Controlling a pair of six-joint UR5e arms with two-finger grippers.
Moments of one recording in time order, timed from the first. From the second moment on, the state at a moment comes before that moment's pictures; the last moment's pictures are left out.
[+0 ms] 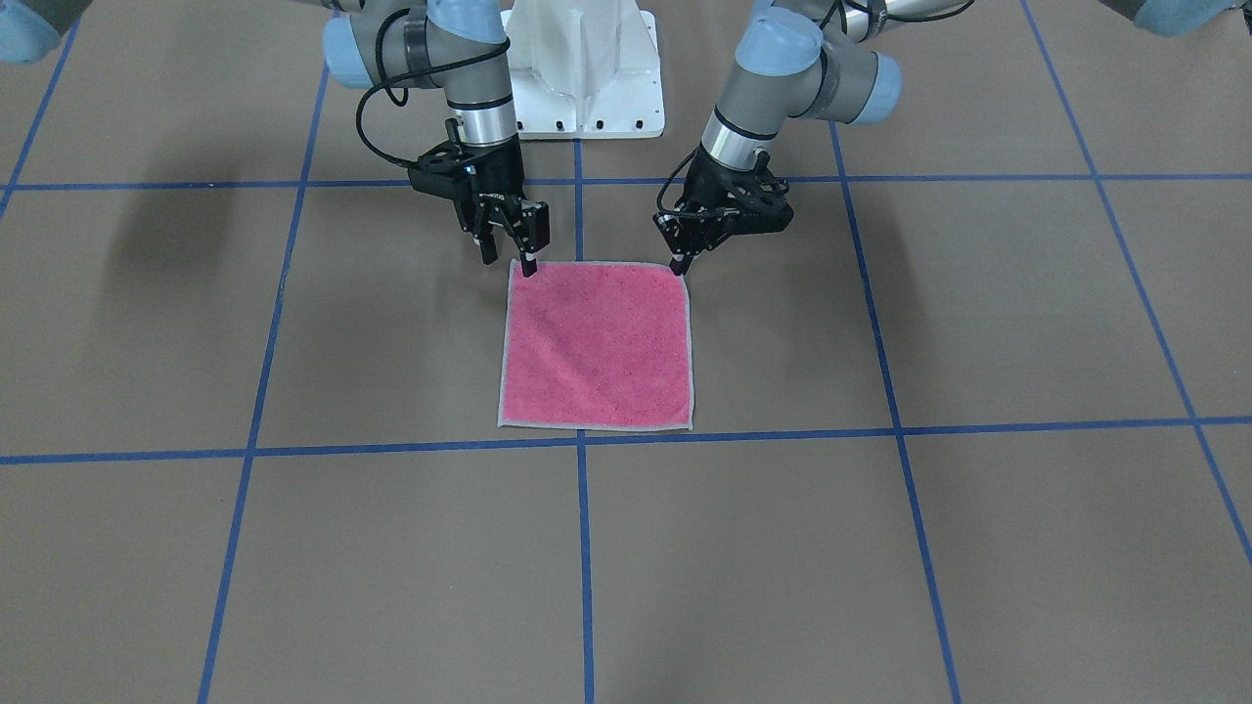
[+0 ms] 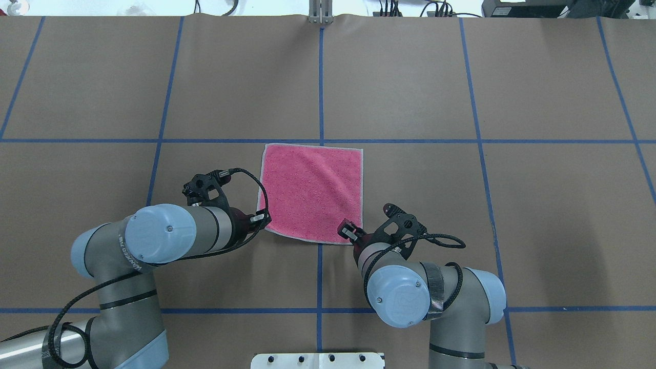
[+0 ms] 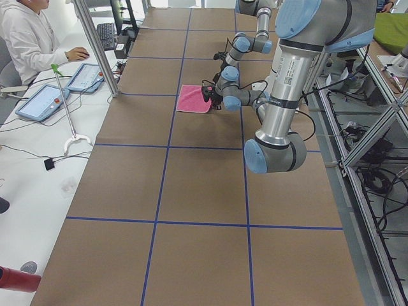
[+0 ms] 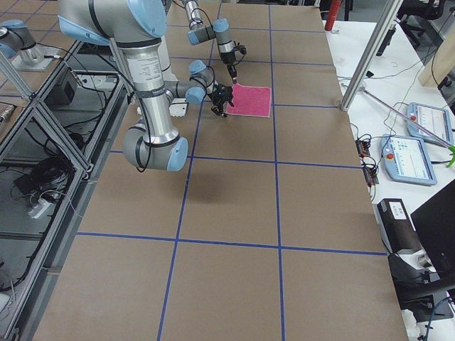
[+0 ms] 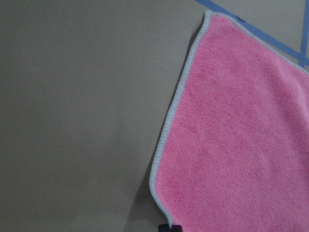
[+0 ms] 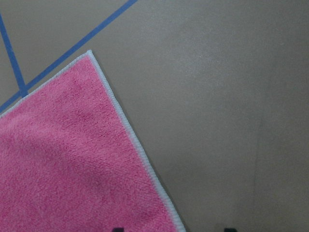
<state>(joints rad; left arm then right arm) -0.37 -1.95 -1.79 -2.07 -1.60 -1.69 0.19 -1.12 1.77 -1.34 1.22 2.05</state>
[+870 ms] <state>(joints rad) -0.37 -1.95 -1.79 -2.07 -1.60 -1.67 0.19 -1.10 1.76 -1.34 1.21 2.05</state>
